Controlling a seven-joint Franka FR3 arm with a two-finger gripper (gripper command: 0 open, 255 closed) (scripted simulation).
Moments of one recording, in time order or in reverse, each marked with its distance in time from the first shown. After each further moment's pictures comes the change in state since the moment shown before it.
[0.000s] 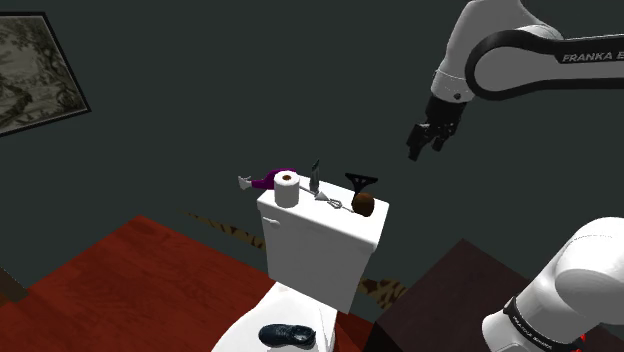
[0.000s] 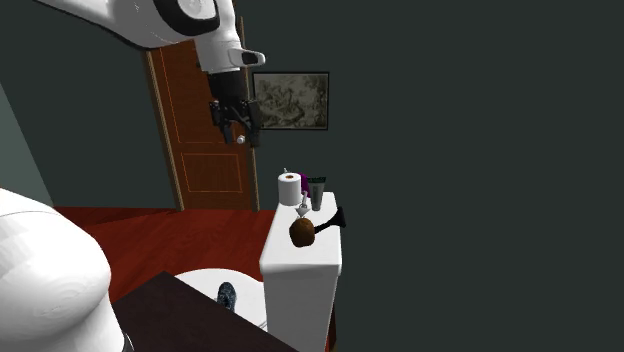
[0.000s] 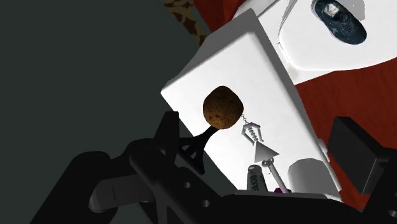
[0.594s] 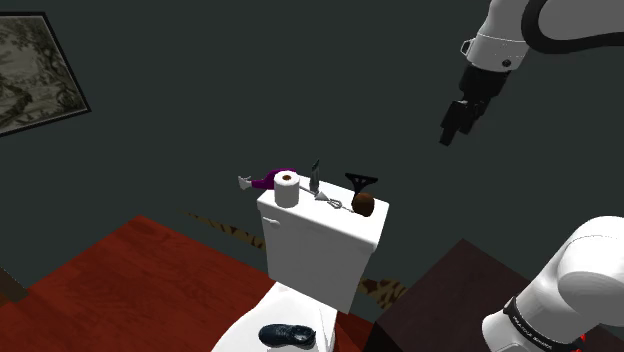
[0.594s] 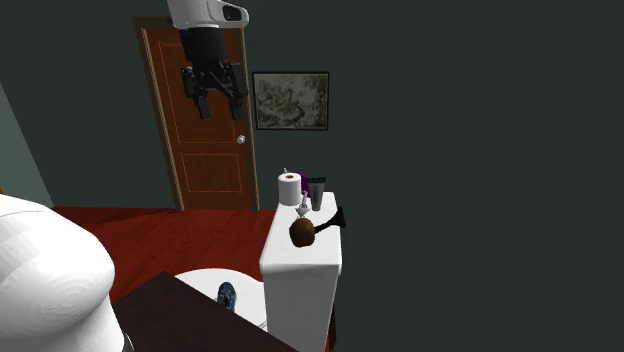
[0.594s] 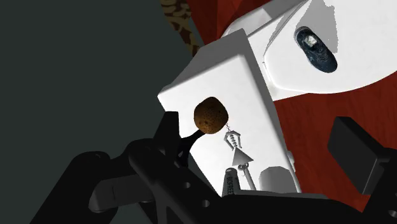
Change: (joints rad) arm 0.043 -0.125 -0.051 0.105 0.004 -0.254 -0.144
